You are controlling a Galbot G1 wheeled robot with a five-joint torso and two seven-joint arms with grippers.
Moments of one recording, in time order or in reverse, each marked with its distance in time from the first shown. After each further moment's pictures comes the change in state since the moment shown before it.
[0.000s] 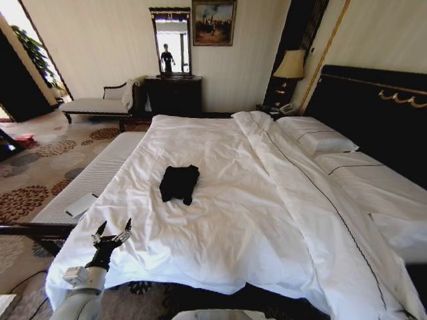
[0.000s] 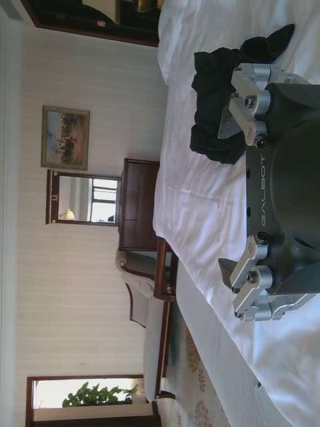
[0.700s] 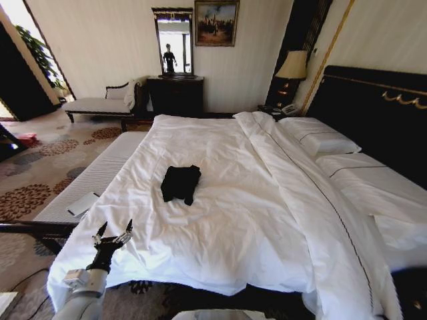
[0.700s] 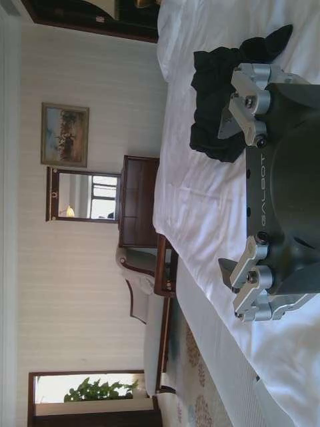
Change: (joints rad) left arm 0.022 -0.018 0.000 -0.024 0.021 0.003 -0.003; right arm 0.045 0.023 -0.082 -0.088 -0.048 0.028 0.013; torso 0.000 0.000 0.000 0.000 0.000
